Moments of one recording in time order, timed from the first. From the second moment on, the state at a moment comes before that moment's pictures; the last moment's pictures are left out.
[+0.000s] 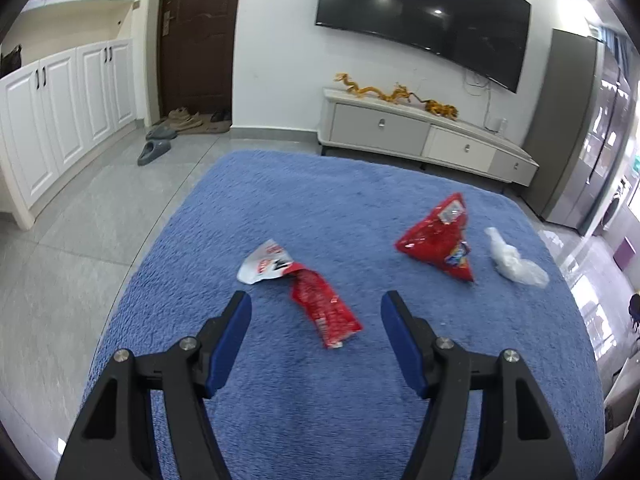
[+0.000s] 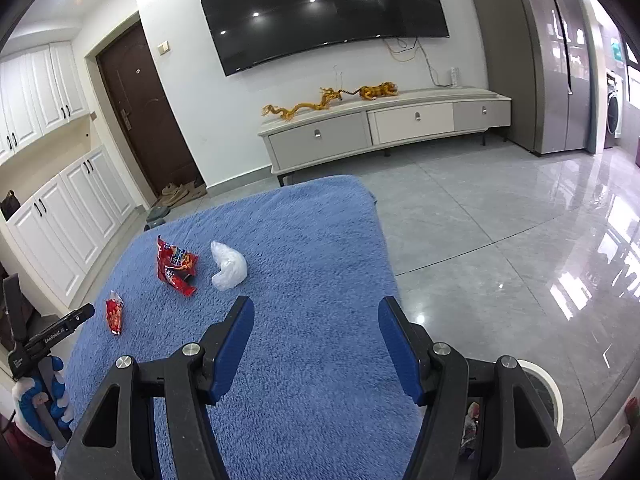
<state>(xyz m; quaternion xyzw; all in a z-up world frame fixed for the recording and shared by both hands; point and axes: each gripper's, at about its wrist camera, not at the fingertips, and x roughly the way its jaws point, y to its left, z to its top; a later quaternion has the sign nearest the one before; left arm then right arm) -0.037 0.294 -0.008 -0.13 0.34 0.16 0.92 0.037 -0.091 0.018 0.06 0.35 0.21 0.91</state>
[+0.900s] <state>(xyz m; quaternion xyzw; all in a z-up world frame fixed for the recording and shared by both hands) 0.025 0.328 -0.054 -0.22 0.38 0.13 0.89 0.062 -0.068 -0.010 0.06 0.38 0.23 0.89</state>
